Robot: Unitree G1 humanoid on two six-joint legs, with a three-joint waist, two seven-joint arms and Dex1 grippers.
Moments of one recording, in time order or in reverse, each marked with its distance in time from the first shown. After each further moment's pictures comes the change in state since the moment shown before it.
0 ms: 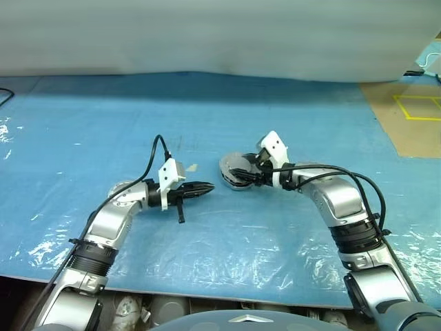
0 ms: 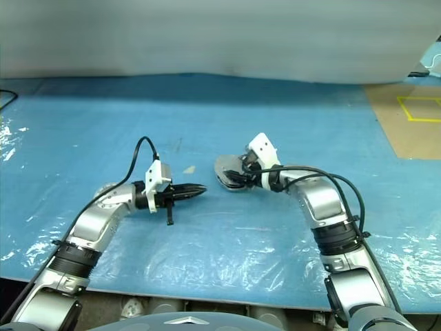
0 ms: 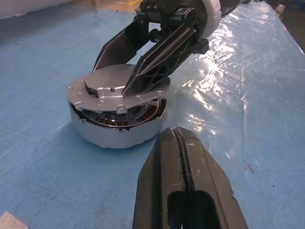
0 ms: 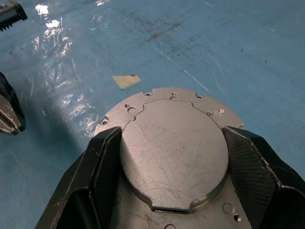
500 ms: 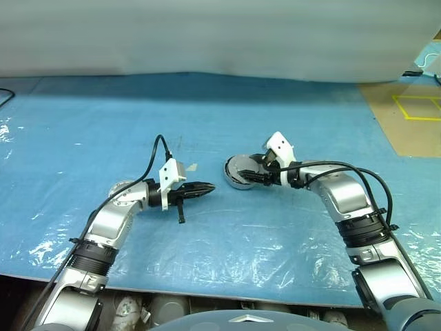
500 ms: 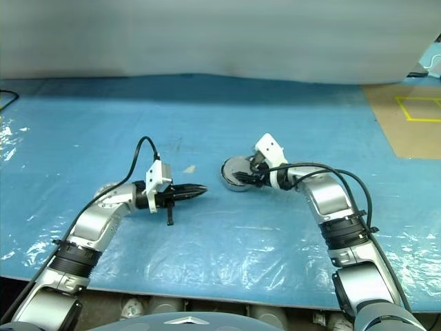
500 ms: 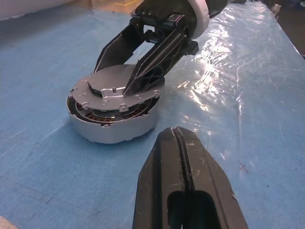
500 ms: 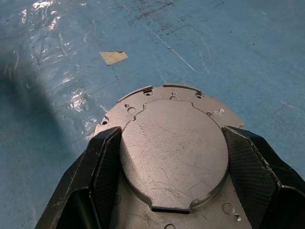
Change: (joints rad) left arm -0.004 0.000 -0.002 0.001 0.000 0.000 -0.011; right arm -0.024 -0.027 0.005 0.087 -0.035 -0.075 0.057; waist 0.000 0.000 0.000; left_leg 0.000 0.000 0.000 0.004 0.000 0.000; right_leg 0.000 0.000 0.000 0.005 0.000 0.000
